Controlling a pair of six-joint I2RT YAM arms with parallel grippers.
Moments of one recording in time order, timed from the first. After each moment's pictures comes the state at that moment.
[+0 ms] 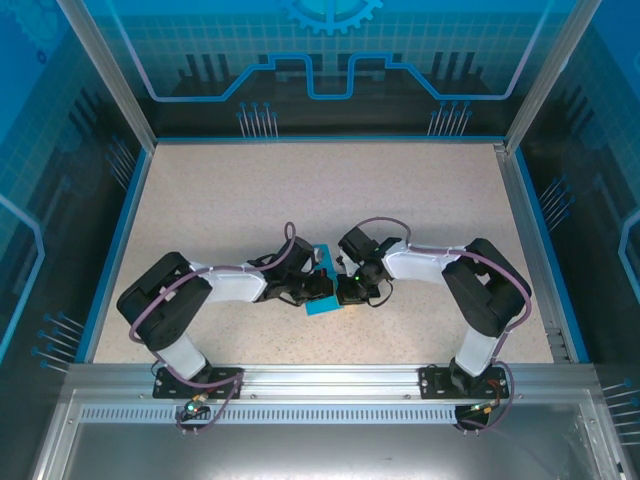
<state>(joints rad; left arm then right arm) -0.70 1.66 0.69 0.07 0.41 -0.93 0.72 1.77 0.94 -0.54 -0.37 0.56</state>
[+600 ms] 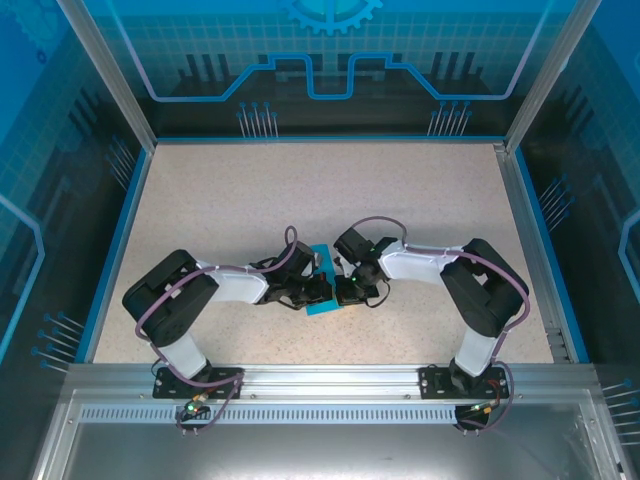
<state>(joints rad) -0.70 1.69 0.67 0.10 0.40 -0.93 0.75 1.78 0.96 -0.58 -0.31 0.56</state>
